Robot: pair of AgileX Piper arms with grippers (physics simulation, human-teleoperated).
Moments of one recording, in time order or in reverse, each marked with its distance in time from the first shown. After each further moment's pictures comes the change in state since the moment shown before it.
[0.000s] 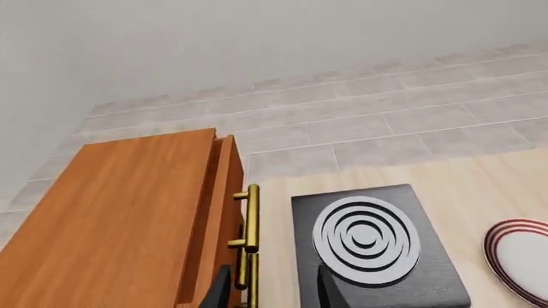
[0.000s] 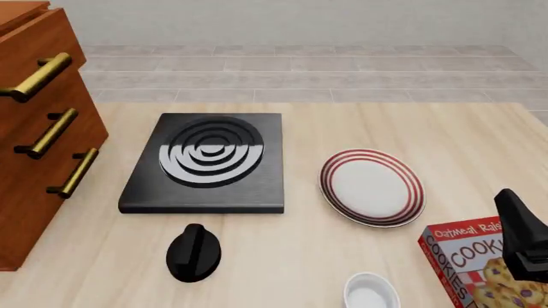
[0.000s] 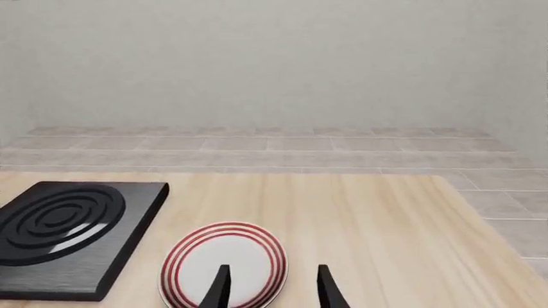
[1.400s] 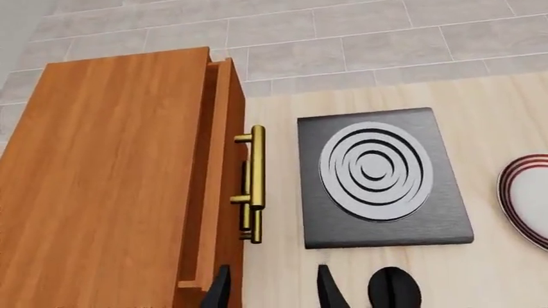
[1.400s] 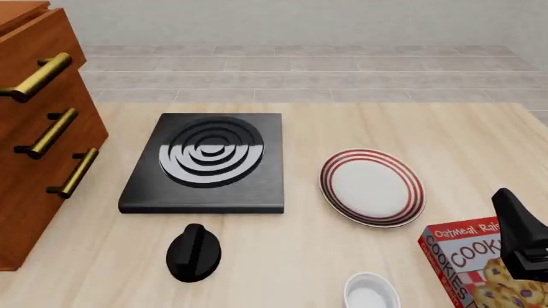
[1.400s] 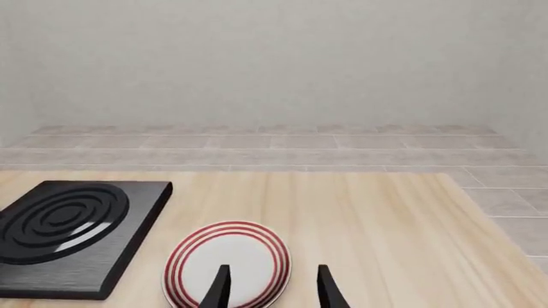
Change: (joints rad) left arm 0.065 0.260 -0.242 0.359 0.003; right arm 0.010 0.020 0.001 -0.014 0.009
